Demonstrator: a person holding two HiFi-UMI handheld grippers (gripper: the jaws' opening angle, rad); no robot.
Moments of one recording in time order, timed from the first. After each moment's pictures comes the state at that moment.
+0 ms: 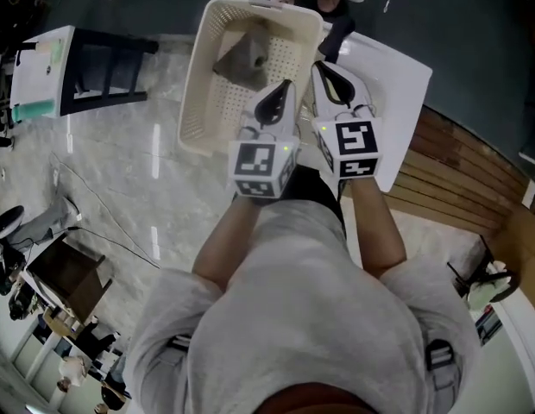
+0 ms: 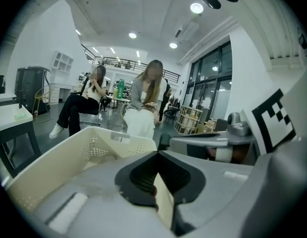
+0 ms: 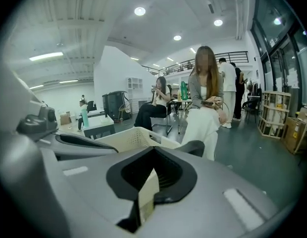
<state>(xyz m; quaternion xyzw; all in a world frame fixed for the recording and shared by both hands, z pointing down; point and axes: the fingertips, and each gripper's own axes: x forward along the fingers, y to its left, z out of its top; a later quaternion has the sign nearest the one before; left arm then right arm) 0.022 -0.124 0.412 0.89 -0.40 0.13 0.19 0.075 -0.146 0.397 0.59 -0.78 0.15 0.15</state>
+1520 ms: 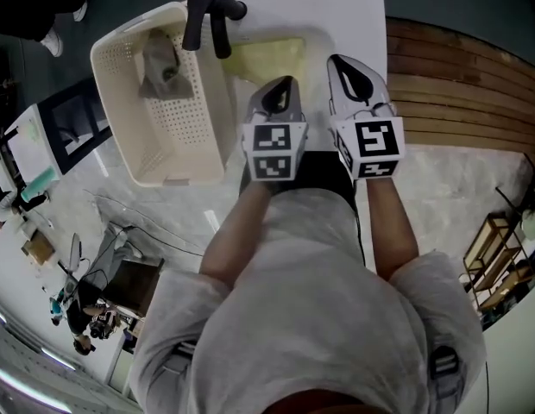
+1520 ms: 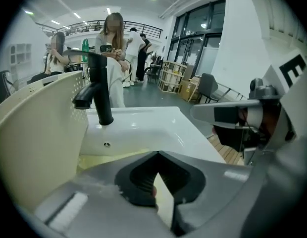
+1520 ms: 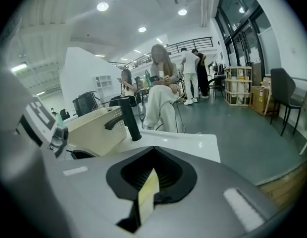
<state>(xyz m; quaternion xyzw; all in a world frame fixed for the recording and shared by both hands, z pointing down) 0.182 -0.025 0.571 0.87 -0.26 0.36 0.22 0.267 -0.023 0.512 0.68 -0.67 0.27 0.12</state>
